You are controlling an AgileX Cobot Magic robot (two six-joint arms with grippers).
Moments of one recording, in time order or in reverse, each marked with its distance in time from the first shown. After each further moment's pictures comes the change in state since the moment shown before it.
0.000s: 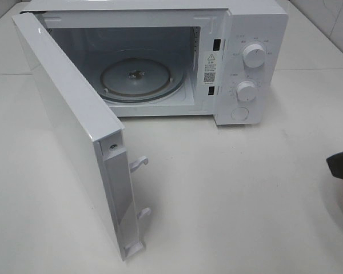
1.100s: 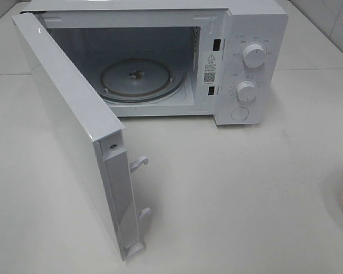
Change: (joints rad) left arm 0.000 0.000 0.000 0.000 0.000 0.000; right arm -0.330 -0.765 0.055 0.108 0.316 -0.080
